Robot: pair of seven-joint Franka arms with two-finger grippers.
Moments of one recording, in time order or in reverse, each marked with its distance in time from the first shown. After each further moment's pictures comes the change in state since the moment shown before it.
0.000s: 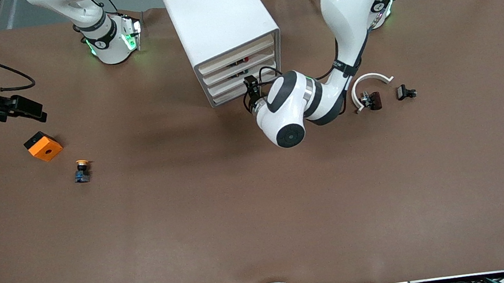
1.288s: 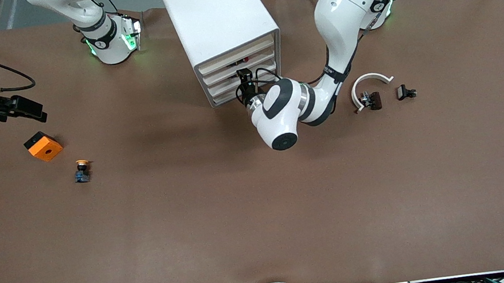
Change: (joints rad) left arm 0.000 0.070 -0.019 0.001 -0.141 -0.088 0.075; right arm 0.000 0.000 0.000 -0.001 0.000 0.000 0.002
